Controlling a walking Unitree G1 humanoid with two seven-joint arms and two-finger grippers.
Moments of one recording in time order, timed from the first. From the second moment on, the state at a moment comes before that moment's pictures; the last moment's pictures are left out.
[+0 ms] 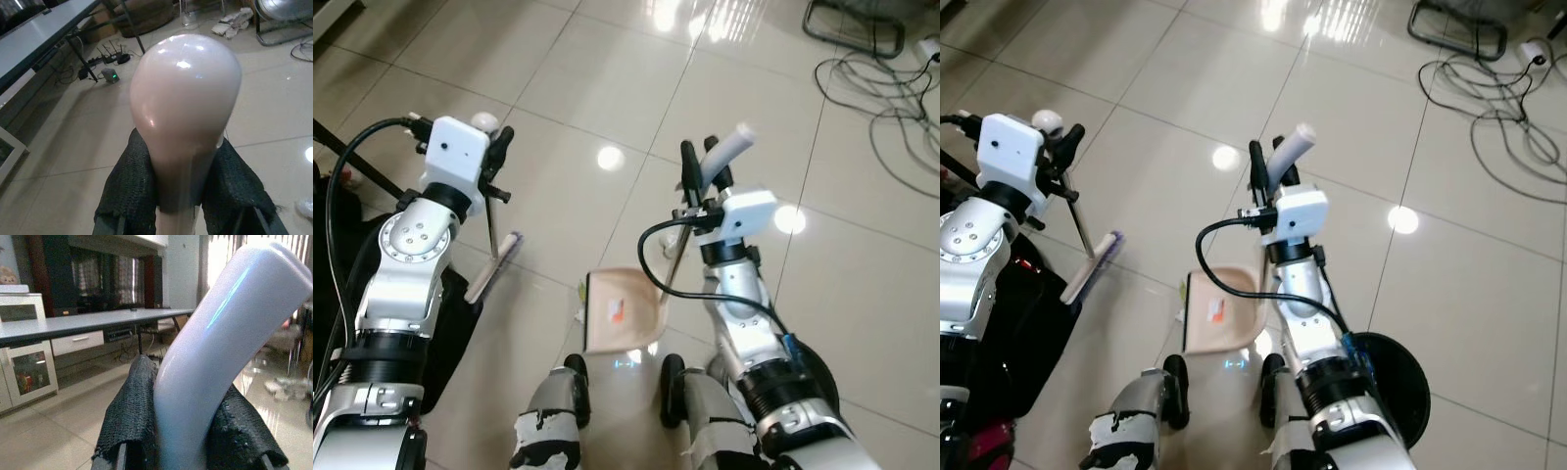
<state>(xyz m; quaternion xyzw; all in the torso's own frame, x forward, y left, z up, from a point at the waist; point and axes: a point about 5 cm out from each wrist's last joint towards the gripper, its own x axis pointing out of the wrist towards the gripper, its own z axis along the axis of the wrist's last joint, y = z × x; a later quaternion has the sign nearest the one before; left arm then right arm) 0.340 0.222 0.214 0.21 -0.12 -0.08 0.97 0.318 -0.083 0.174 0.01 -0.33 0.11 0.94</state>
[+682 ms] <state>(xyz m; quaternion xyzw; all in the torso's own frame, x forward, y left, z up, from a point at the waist) 0.328 0.211 0.190 0.16 -0.13 -0.03 0.98 0.328 -0.099 0.172 -0.07 -0.32 0.14 0.93</state>
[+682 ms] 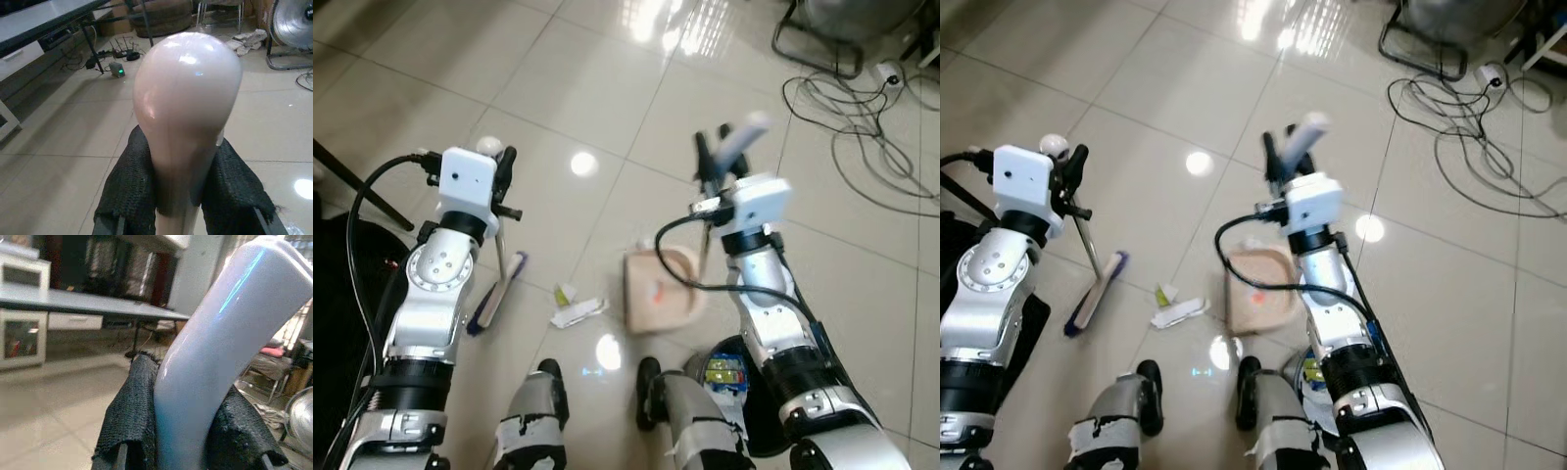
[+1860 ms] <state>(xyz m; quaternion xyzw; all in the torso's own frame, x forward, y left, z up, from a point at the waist) 0.333 0.135 0.211 -0.06 -0.13 -0.07 0.99 0.317 -0.049 0.136 -0.09 -0.30 0.11 0.94</state>
